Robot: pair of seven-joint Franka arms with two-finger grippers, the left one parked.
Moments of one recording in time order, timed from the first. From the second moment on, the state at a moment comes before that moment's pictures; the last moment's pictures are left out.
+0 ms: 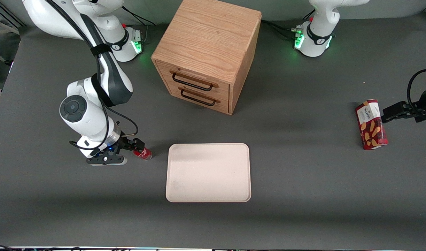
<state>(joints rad) 0.28 0.35 0.00 -1.83 -0.02 2.27 0.30</state>
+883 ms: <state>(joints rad) 0.28 0.34 0.00 -1.90 -0.02 2.31 0.29</state>
